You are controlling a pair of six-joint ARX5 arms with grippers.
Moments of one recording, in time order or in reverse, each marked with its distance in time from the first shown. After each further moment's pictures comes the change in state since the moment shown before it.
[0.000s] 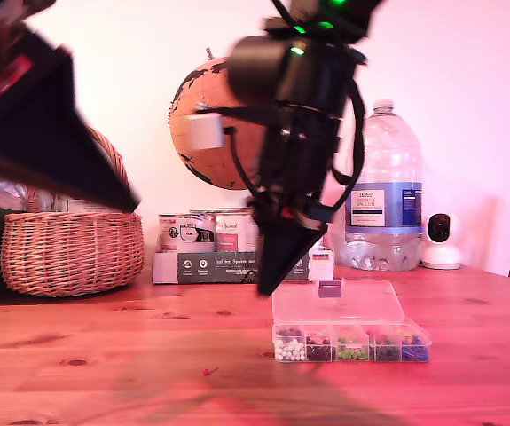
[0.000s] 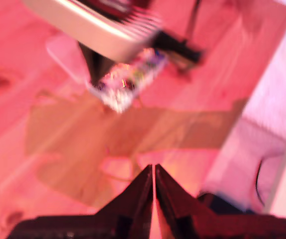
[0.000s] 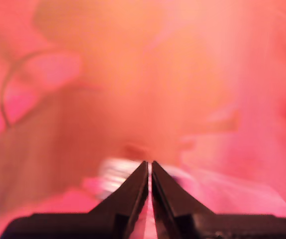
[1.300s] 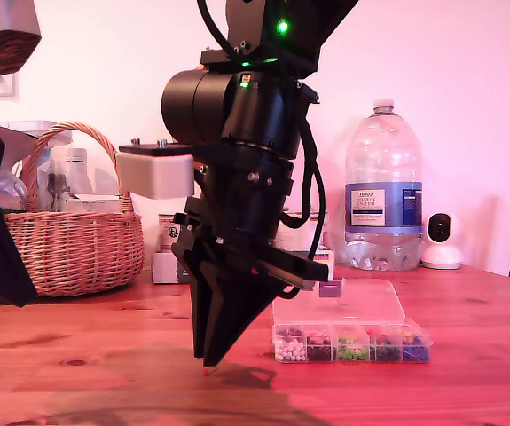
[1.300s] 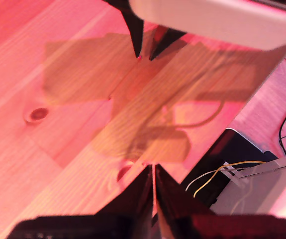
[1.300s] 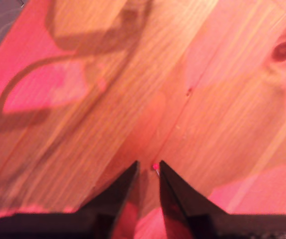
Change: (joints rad) left arm 0.000 0.000 -0.002 -0.209 -0.145 -0.055; right arm 0.072 0.099 0.000 0.061 -0.074 -0.261
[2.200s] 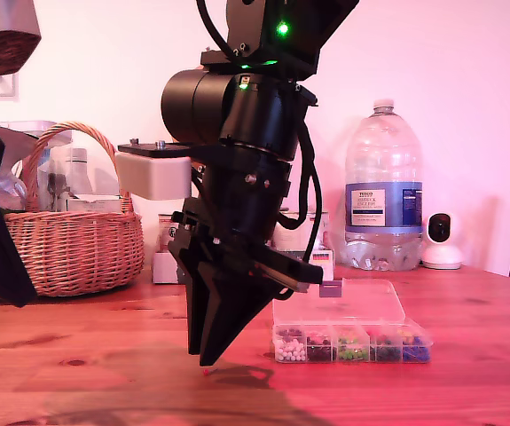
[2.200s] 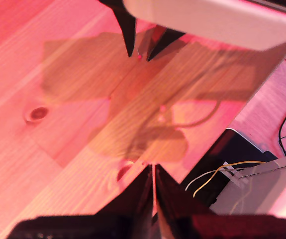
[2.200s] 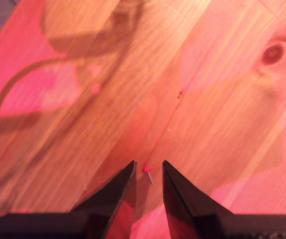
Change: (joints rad) left arm 0.000 0.000 0.000 -0.001 0.000 -0.002; right arm -0.003 0.005 0.000 0.024 -0.005 0.000
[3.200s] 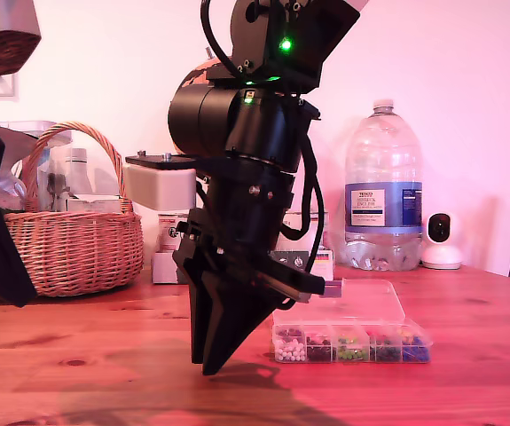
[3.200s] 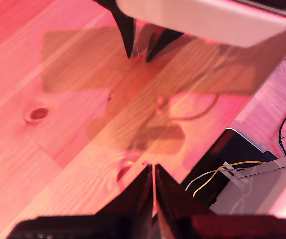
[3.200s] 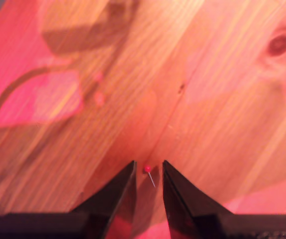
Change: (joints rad) left arm 0.000 0.000 0.000 0.000 0.000 0.000; right arm -0.017 0.026 0.000 0.009 -0.023 0.001
